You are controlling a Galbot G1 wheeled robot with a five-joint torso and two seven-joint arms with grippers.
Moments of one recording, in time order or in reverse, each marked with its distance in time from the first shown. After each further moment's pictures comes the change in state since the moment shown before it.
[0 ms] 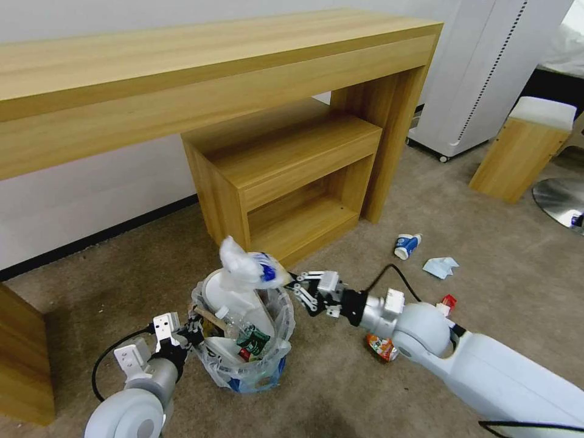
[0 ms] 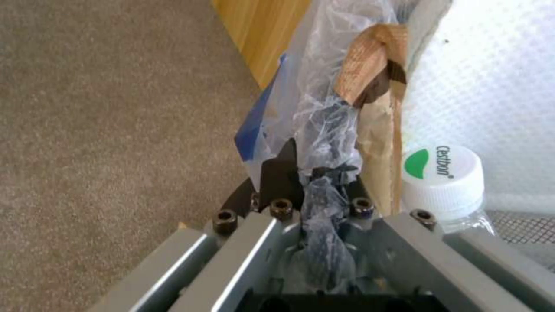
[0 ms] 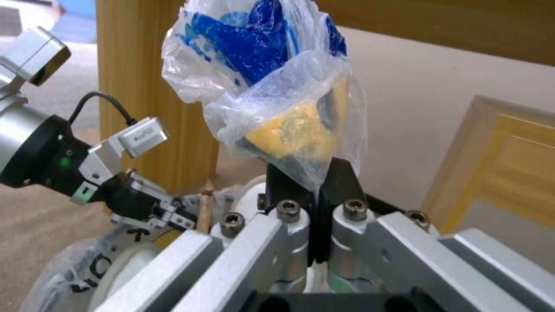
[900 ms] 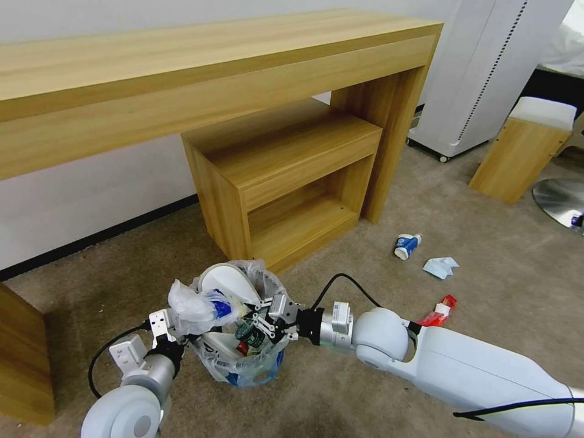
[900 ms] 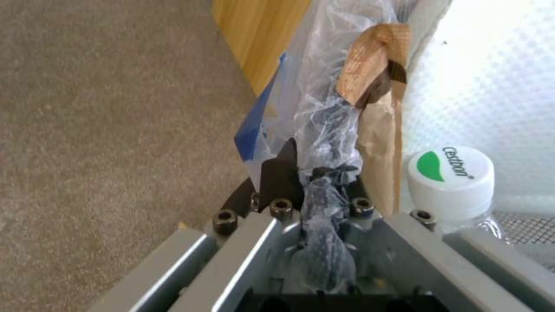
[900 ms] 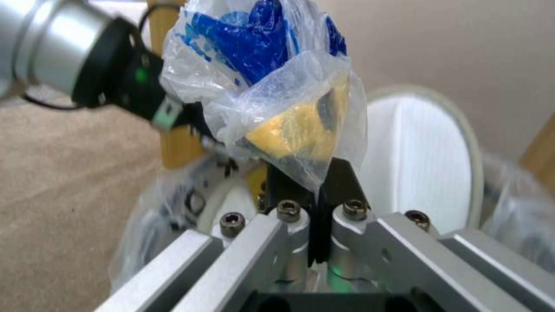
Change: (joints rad) left arm -0.005 -0.004 -0.026 -0.020 -0.021 -0.001 -0.004; right arm 0.170 0.052 -0.316 -0.035 0.008 -0.100 0.092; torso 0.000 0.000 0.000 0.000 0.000
